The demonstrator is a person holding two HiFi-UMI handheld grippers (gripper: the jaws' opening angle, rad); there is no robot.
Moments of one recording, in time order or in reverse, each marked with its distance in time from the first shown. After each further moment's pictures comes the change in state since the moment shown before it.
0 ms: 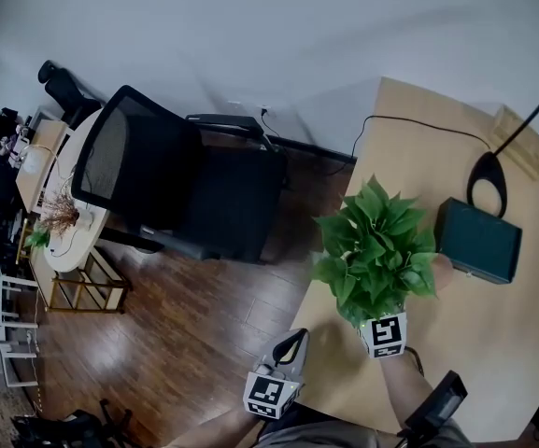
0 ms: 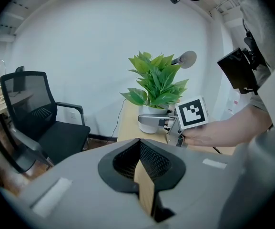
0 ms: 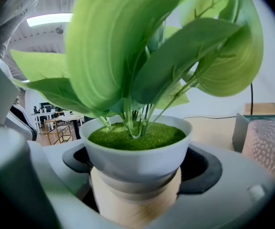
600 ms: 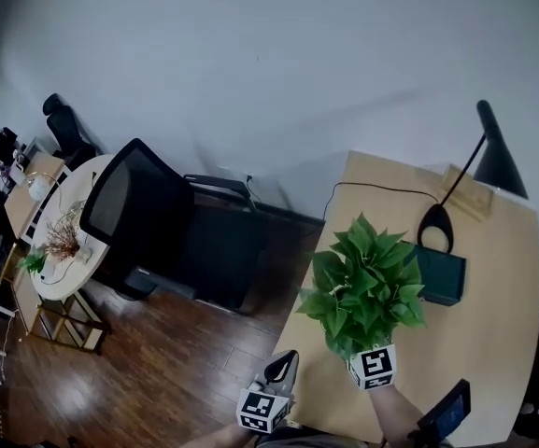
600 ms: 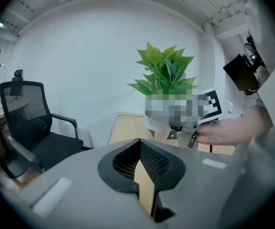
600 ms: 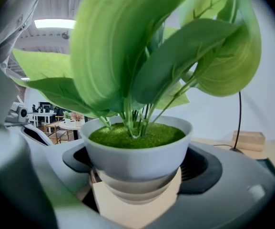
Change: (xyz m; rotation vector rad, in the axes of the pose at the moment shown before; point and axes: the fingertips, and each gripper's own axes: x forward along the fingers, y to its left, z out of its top) left arm -0.008 -0.011 0.035 0.014 -0.135 -0.029; right arm -0.051 0.006 0.075 -0.041 -0.099 -0.020
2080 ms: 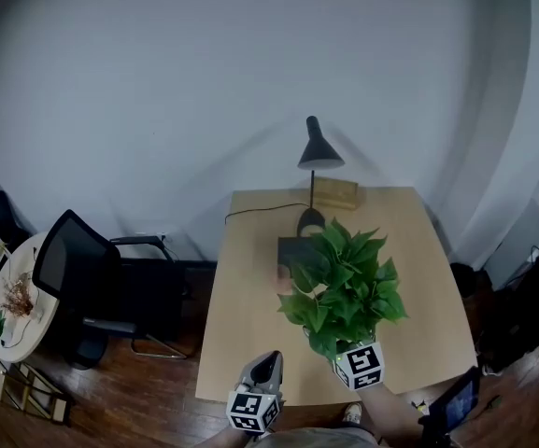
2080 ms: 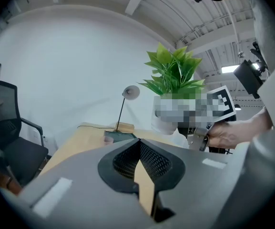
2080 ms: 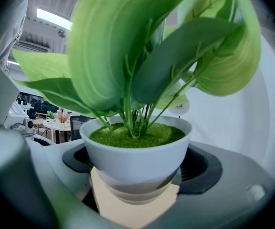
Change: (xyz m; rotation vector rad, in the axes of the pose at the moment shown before) left arm -0.035 -0.220 0.019 0.065 -0.161 -0.274; right arm -0.277 -0.062 0.043 -0.040 -0.069 -0.315
